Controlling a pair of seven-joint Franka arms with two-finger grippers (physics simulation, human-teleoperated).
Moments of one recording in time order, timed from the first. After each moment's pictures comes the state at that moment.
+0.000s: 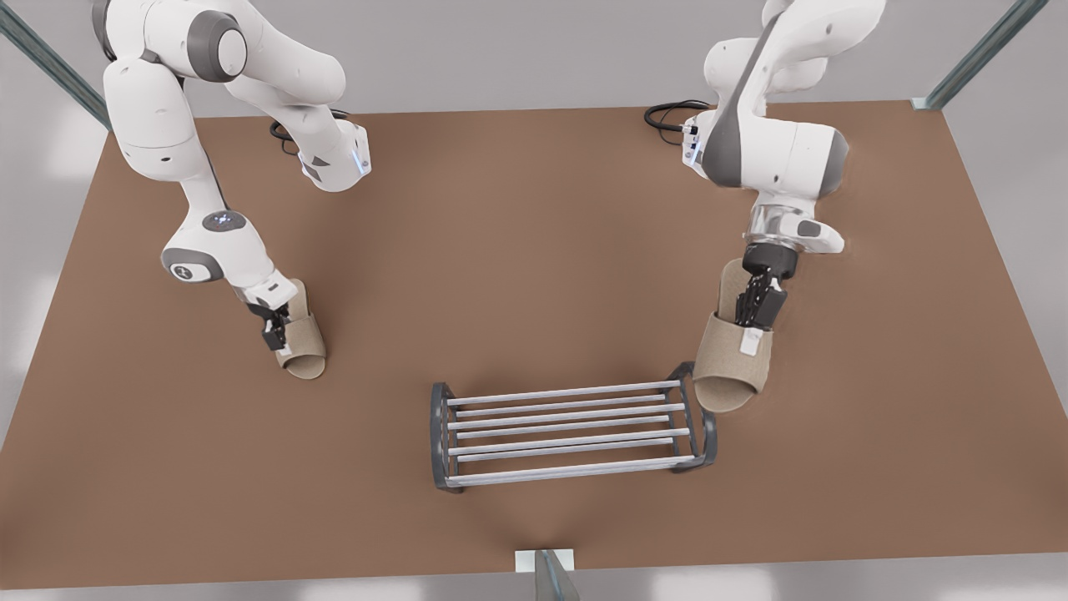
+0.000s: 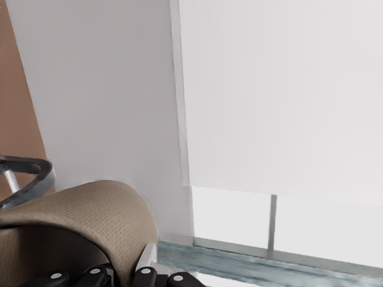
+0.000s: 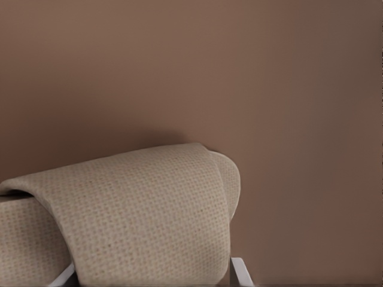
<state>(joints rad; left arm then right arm) -0.10 0.04 -0.30 -1.80 -2.90 3.20 1.28 -0.08 0.36 -0.24 -2.33 -1.83 3.37 -0.20</state>
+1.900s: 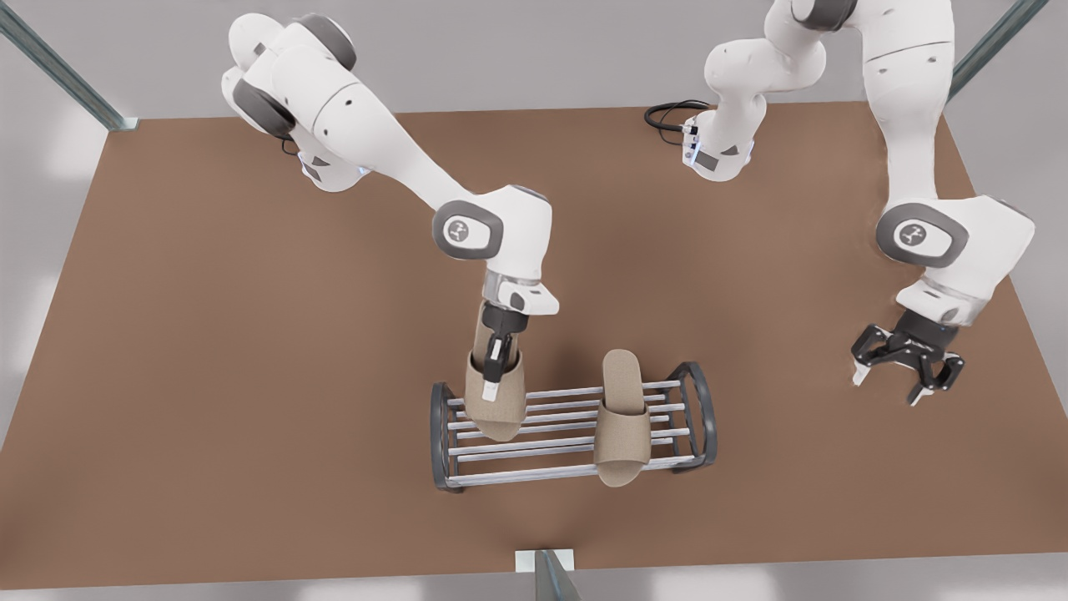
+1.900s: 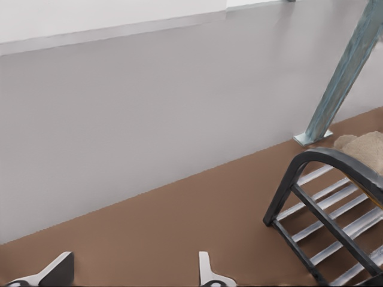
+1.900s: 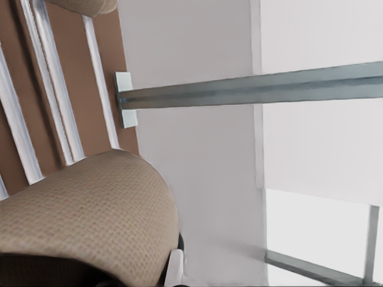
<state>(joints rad) 0.05 0.19 0.09 -1.80 -0.68 2.47 1.17 0.48 0.67 0.36 -1.27 -1.30 2.12 -0.01</state>
